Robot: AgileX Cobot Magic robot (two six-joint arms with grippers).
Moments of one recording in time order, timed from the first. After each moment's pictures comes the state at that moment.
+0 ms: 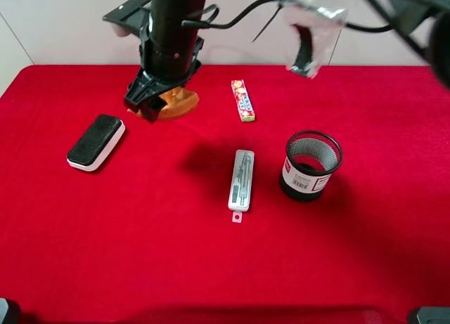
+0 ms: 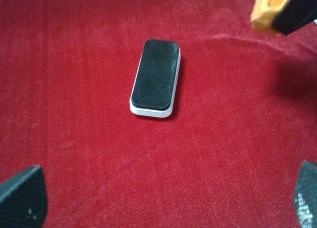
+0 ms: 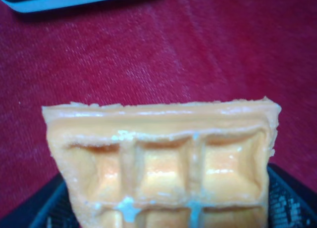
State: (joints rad) left arm 0.06 -0.01 -0.50 -0.15 1.07 0.19; right arm 0.87 2.25 -1.94 0.08 0.99 -0.23
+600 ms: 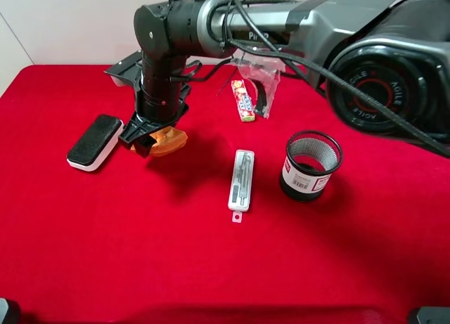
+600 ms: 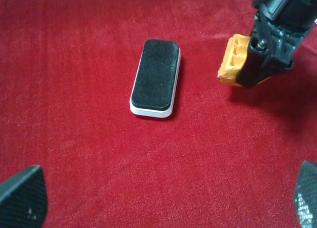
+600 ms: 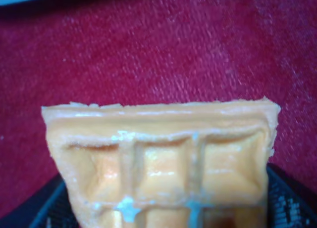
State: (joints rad) left arm 0.06 -0.01 -0.50 -0.15 1.07 0.19; right arm 0.88 2.44 -1.99 0.16 0.92 -0.22
